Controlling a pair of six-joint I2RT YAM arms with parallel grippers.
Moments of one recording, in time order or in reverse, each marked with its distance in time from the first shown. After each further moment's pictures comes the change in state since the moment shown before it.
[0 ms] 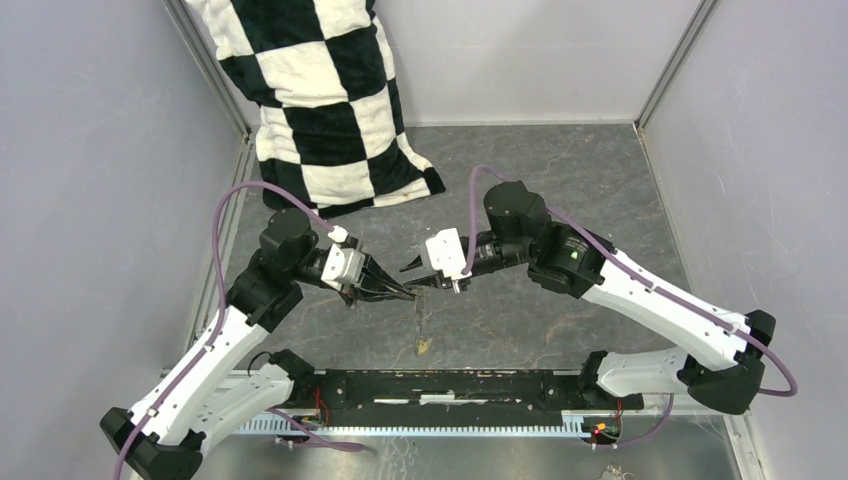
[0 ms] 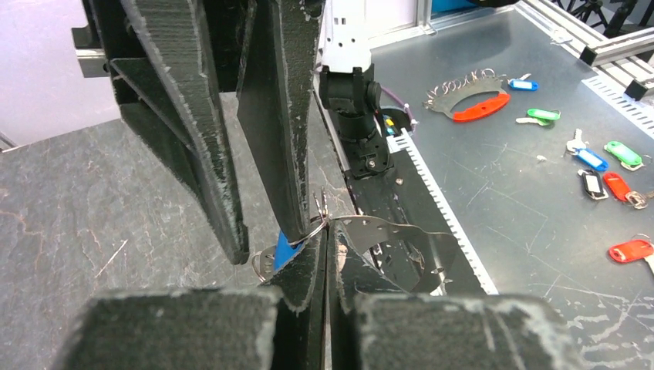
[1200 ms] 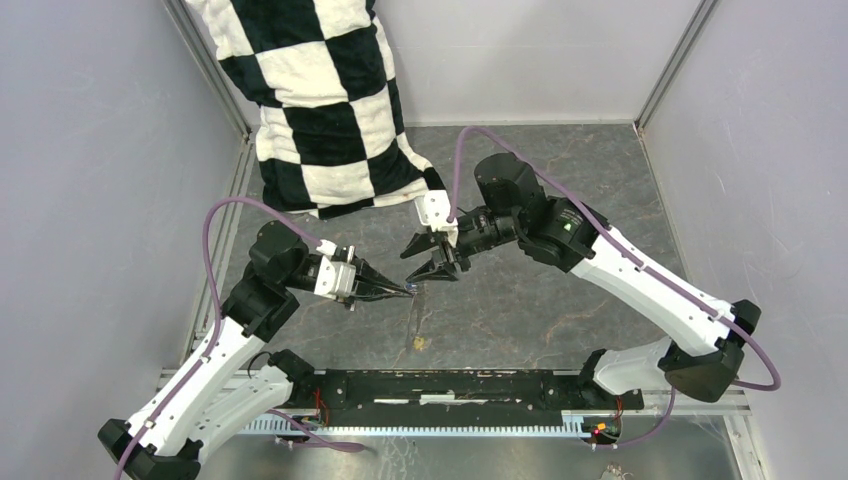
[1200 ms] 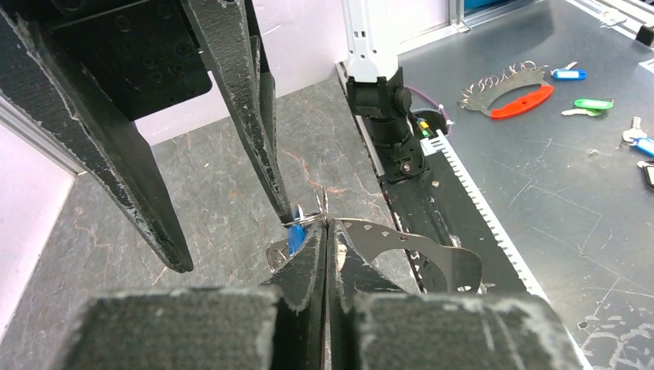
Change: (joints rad) left arm 0.000 -0.079 -0.071 0.128 -0.047 0.009; right arm -0.084 0.128 0.210 -0.206 -0.106 0.149
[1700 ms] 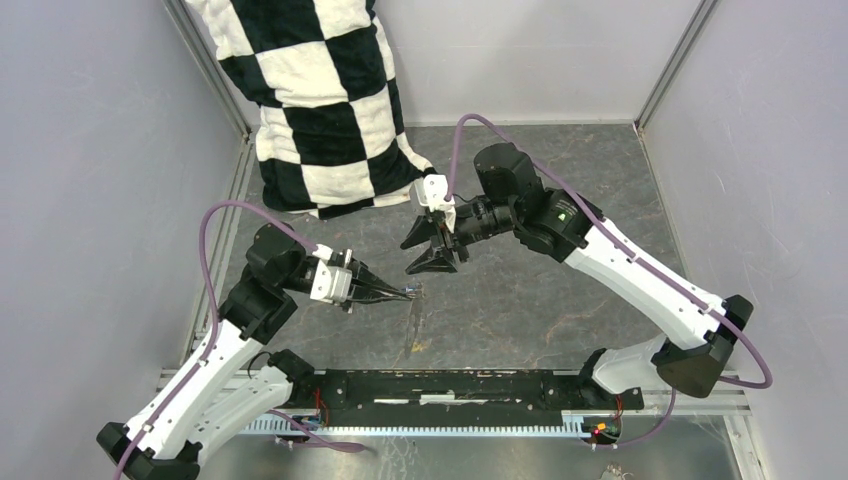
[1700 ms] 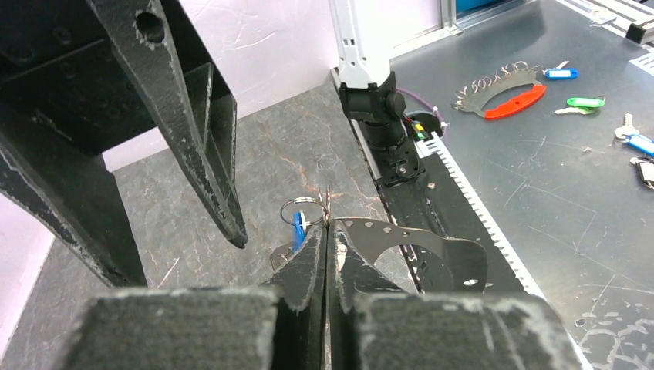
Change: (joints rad) left arm 0.000 -0.013 0.000 -0.005 0.014 0.011; right arm -0.050 0.035 0.014 0.020 -0.051 0.071
